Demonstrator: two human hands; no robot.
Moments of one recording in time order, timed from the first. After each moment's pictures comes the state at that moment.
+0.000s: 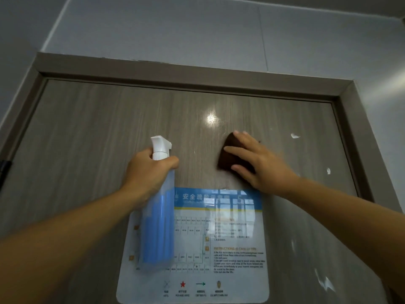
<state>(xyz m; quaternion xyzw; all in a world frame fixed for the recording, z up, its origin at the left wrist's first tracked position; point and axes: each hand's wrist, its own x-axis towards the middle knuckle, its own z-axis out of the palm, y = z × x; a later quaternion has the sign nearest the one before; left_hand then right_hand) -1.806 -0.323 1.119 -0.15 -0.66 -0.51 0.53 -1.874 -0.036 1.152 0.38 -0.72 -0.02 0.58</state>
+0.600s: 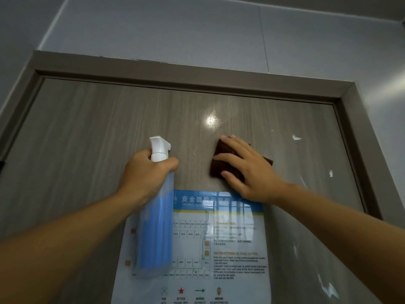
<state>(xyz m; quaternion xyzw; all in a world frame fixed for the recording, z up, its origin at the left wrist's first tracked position) -1.812 -0.325 1.119 -0.15 -0.66 -0.49 0.54 -1.896 -0.057 1.151 0.43 -0.67 -0.04 0.60</state>
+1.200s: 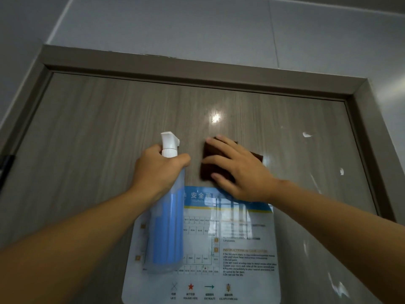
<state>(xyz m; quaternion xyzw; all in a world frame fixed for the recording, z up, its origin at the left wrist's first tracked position) -1.809 -0.319 1.119 -0.12 -0.66 -0.47 0.57 -1.892 -0.097 1.150 0.46 -0.65 -0.10 0.59</state>
